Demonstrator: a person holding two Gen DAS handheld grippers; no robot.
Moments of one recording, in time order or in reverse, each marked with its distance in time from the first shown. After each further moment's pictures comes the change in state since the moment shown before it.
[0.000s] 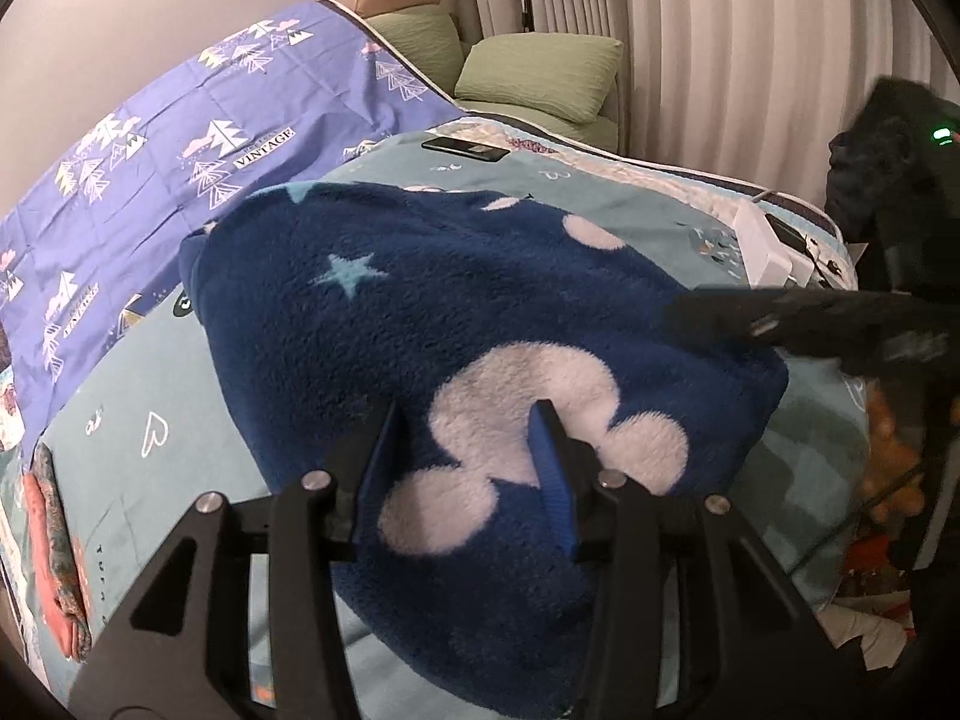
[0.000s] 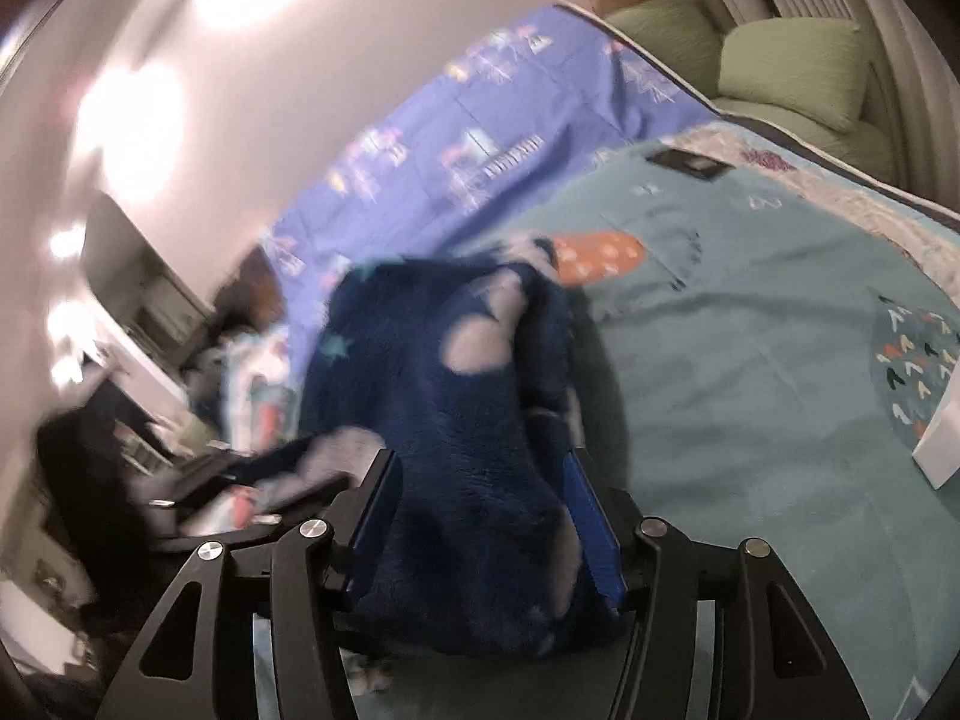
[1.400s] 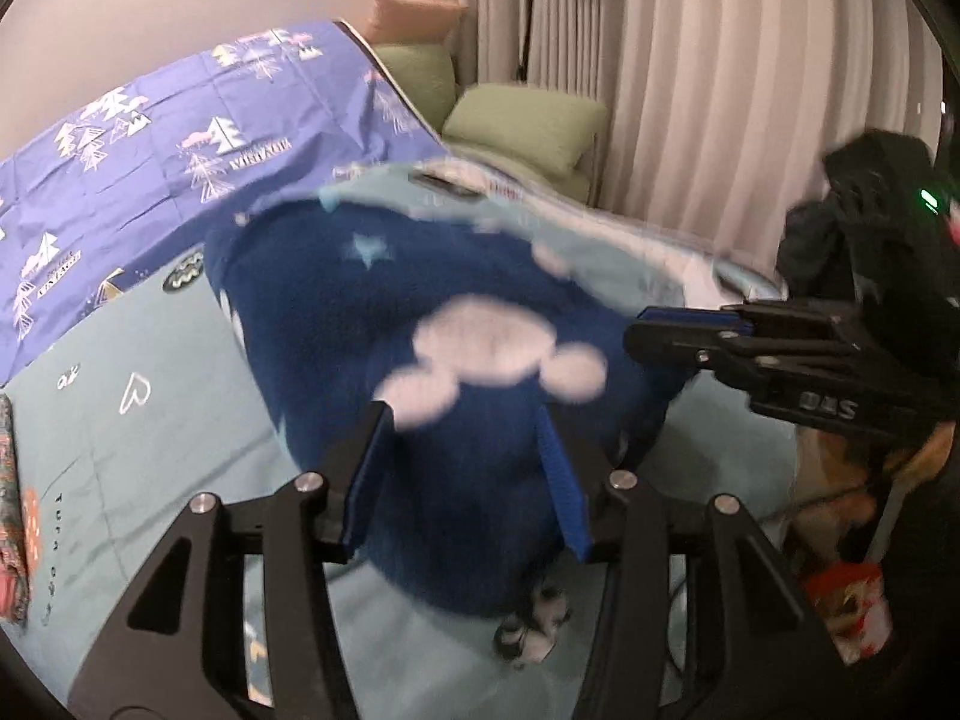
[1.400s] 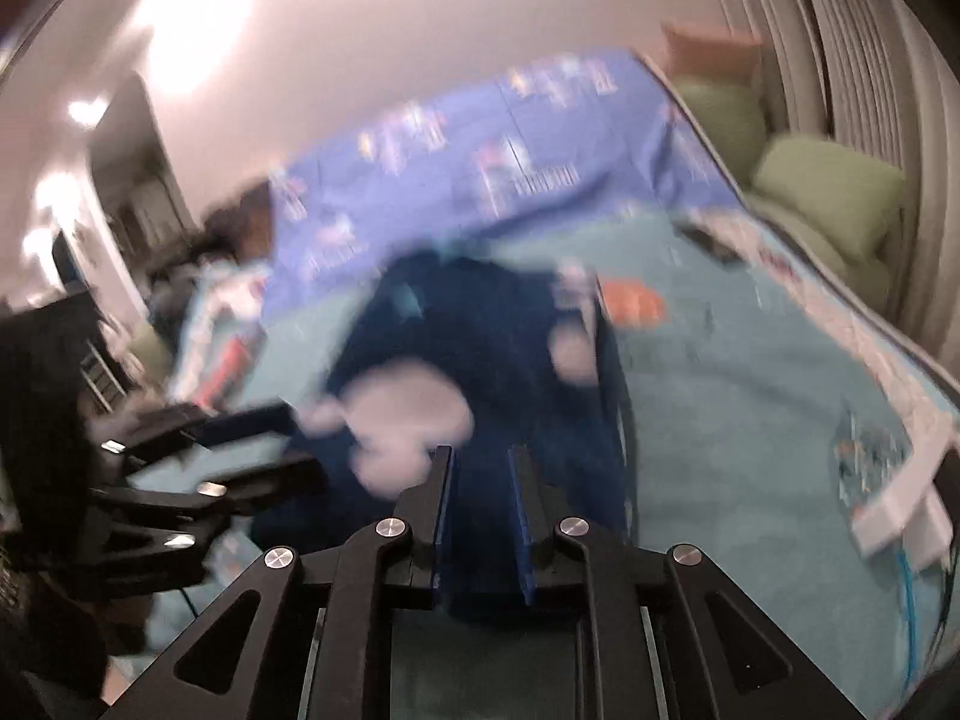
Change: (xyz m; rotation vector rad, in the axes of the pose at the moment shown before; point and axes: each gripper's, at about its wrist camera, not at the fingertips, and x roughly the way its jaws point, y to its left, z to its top) left arm -0.039 0.015 -0.036 -0.096 -0.083 -0.118; right arm -0.008 0.051 -0.026 -0.267 0.031 -0.138
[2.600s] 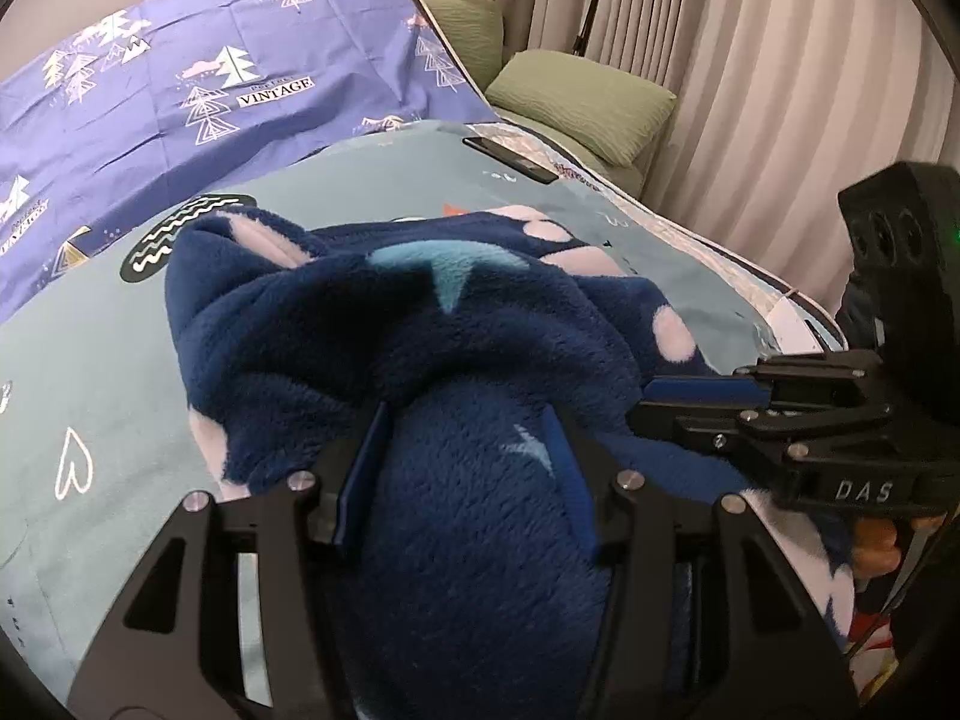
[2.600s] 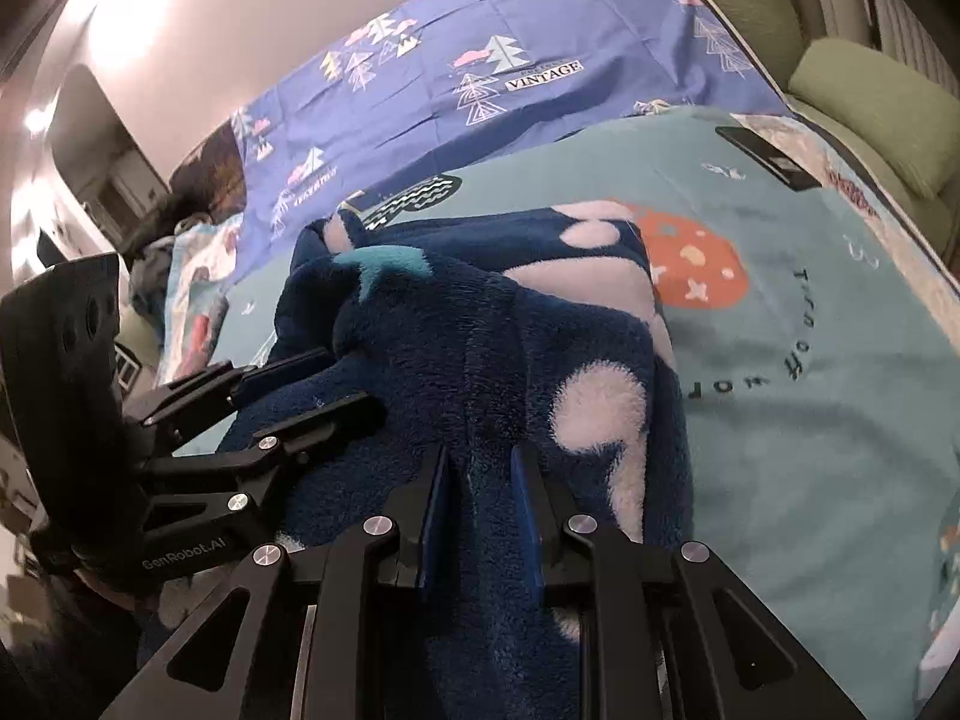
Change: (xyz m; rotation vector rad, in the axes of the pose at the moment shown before) left arm 0.127 0.090 0.053 -0.132 0.070 -0.032; right arm 0.132 -0.023 0.083 0.053 0.175 0.091
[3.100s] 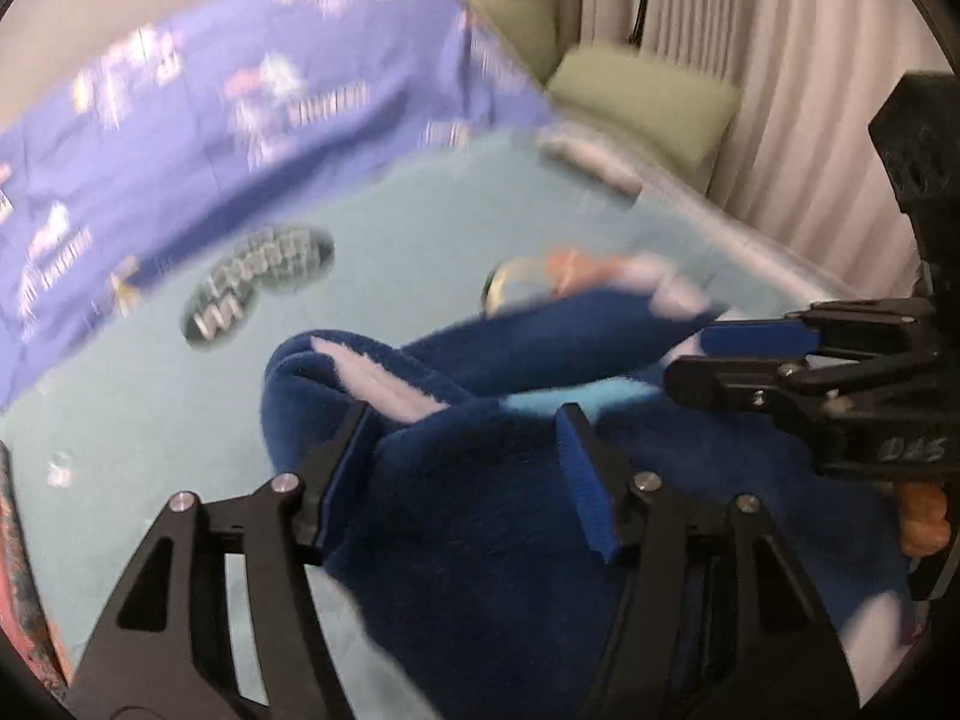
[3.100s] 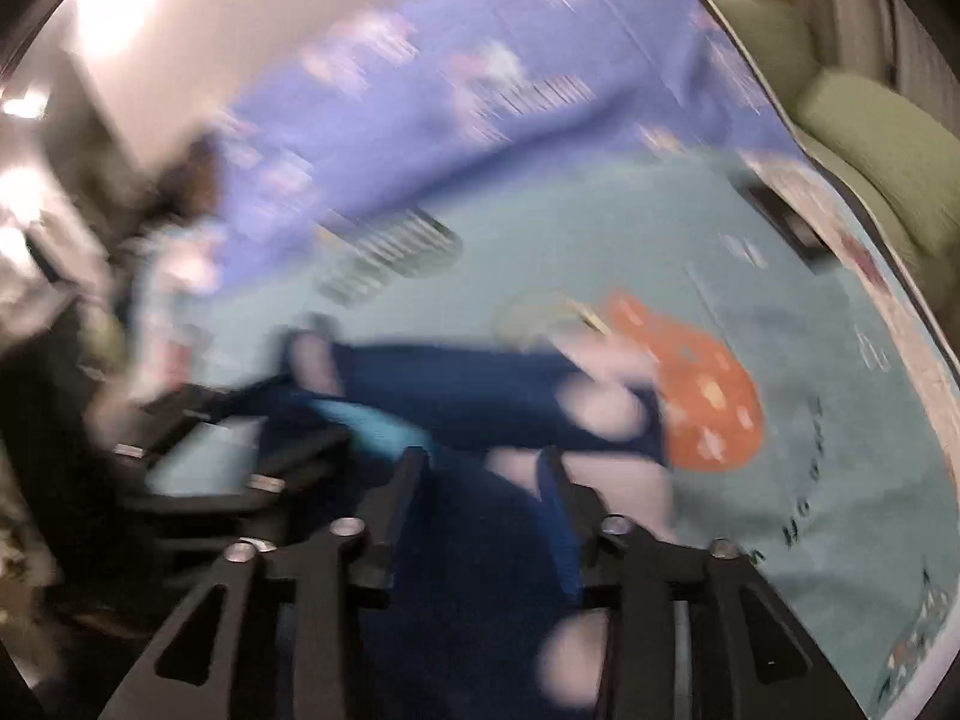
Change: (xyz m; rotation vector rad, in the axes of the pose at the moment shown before) left arm 0.037 0.045 0.045 0.012 0.041 0.142; right arm 0.049 0.004 0.075 -0.005 0.061 -0.116
